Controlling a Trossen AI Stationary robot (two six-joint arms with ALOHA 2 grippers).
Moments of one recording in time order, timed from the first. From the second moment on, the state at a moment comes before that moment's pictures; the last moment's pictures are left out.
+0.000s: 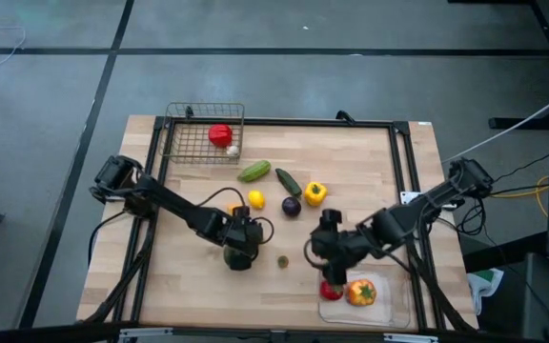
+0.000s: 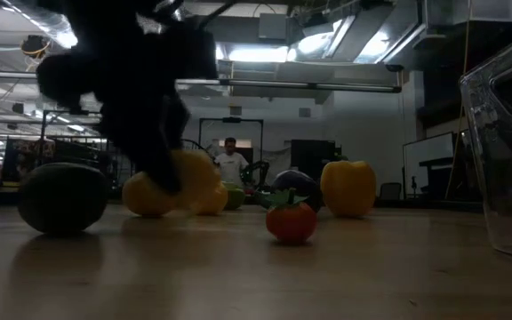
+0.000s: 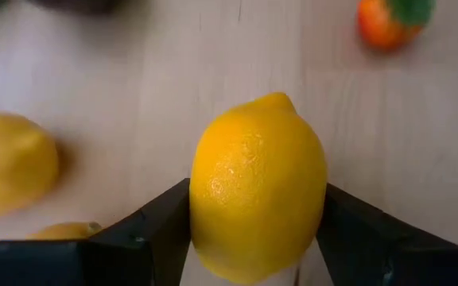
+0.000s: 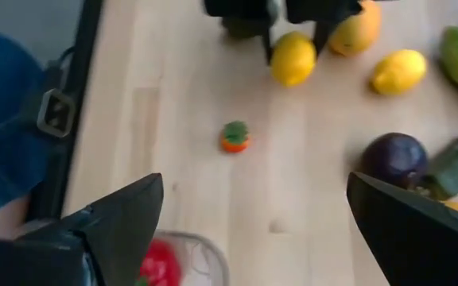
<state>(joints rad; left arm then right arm) -0.34 1.75 1.03 -0.43 -0.30 -0.35 0.54 1.59 1.47 -0.87 0.29 0.41</state>
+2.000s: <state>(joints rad) 0.64 1.51 1.07 -0.67 -0.22 -0.28 0.47 1.59 1.47 -0.82 0.29 0.31</state>
